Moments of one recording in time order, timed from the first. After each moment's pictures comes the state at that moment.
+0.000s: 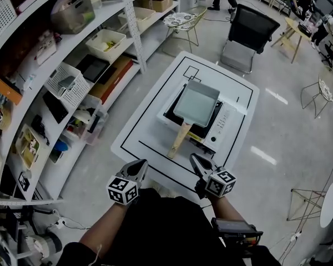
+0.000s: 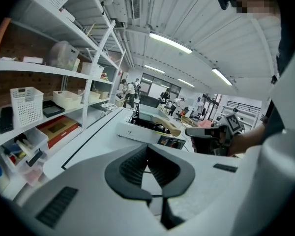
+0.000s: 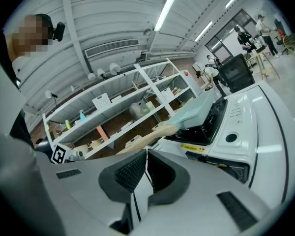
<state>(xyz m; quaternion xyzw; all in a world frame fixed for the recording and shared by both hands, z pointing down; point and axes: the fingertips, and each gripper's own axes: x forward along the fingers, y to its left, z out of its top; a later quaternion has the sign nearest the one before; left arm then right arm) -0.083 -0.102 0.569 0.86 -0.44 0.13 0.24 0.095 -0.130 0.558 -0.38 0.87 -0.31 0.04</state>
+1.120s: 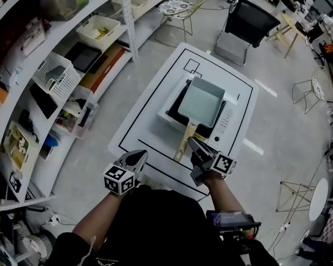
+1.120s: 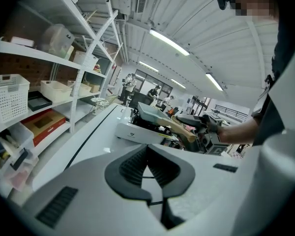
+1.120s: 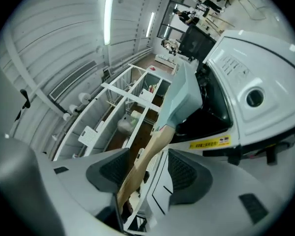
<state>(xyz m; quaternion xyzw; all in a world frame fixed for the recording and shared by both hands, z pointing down) -0.100 -0.149 0.581 0.88 -0.37 0.12 0.28 0.069 -0.207 0.553 -0.35 0.76 -0.51 0.18</state>
